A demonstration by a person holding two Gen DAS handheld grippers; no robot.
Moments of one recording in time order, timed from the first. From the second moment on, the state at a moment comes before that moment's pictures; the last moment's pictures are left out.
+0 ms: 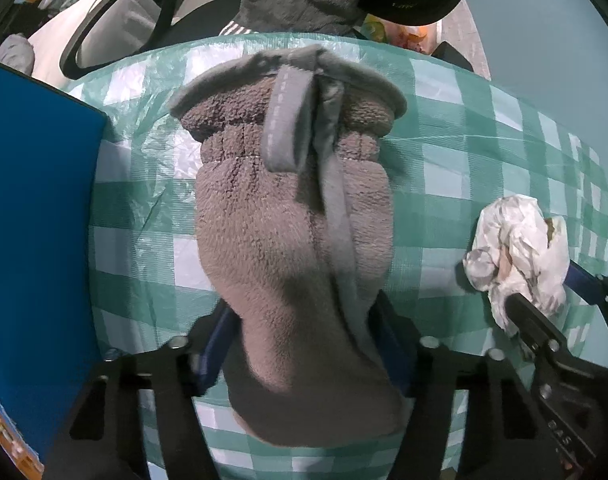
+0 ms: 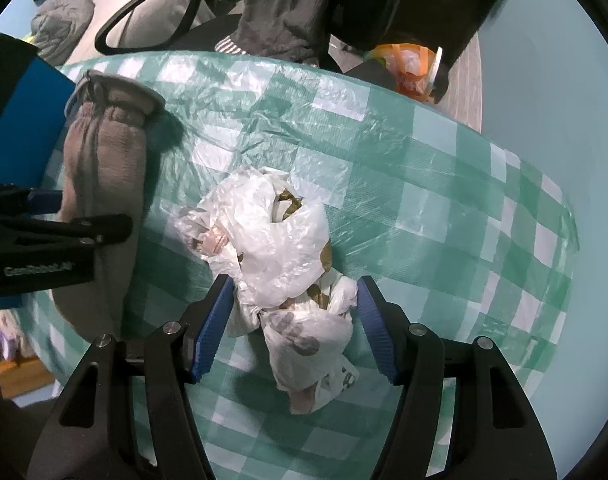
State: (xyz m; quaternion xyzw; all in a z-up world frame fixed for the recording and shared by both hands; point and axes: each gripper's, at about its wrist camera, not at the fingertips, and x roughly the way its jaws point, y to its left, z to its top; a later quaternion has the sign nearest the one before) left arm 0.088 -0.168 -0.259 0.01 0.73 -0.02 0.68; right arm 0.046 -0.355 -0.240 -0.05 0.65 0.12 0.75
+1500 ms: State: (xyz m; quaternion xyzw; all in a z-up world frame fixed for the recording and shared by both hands) left arm 0.023 -0.124 -0.125 0.06 0.65 -0.08 0.76; right arm 0.008 -0.309 -0.133 0.04 0.59 0.12 0.79
